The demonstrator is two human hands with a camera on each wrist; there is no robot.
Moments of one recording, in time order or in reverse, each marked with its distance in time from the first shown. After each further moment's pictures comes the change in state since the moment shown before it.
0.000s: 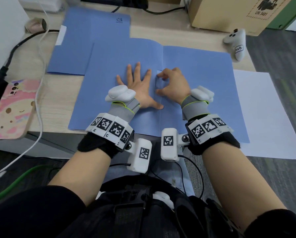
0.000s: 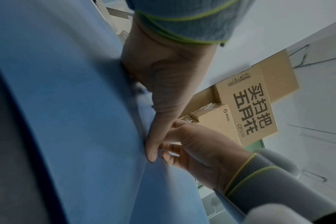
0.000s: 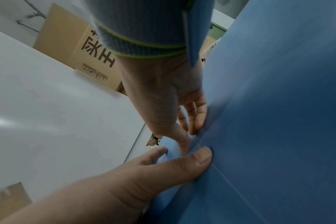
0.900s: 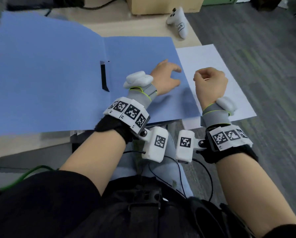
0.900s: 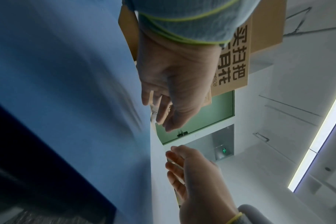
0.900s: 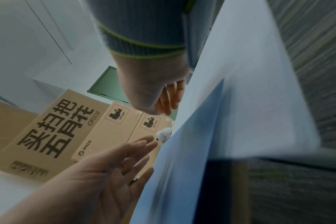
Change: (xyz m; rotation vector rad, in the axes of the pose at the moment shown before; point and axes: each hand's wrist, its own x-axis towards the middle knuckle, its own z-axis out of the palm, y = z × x) left_hand 0.011 0.173 0.032 -0.365 -0.090 0.488; right_hand -0.101 0.140 -0.092 0.260 0.778 0.432
